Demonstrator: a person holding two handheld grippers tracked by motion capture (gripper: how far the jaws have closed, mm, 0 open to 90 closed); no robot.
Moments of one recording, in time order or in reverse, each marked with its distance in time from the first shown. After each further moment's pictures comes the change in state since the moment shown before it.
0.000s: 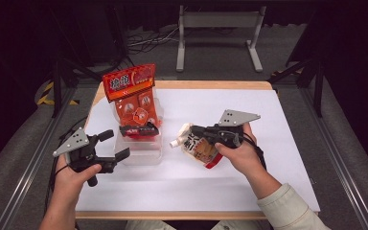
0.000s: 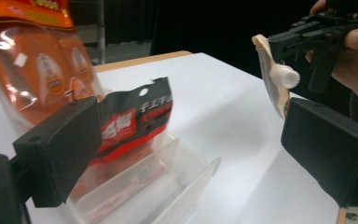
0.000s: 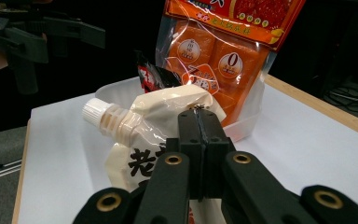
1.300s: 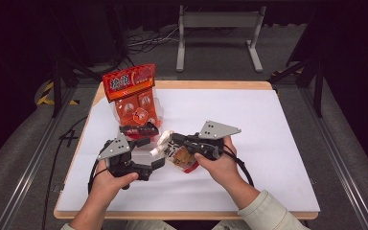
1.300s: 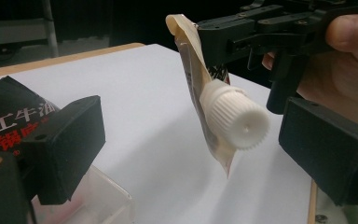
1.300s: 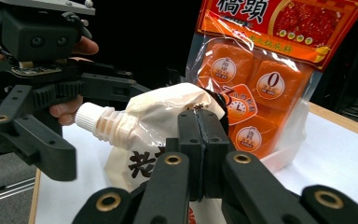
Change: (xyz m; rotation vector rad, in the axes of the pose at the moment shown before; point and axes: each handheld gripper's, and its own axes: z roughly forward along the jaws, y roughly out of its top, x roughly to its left) left arm -0.043 -0.015 0.069 0.031 -0.119 0.039; right arm 0.043 -0.005 0.038 -0.088 0.016 0.000
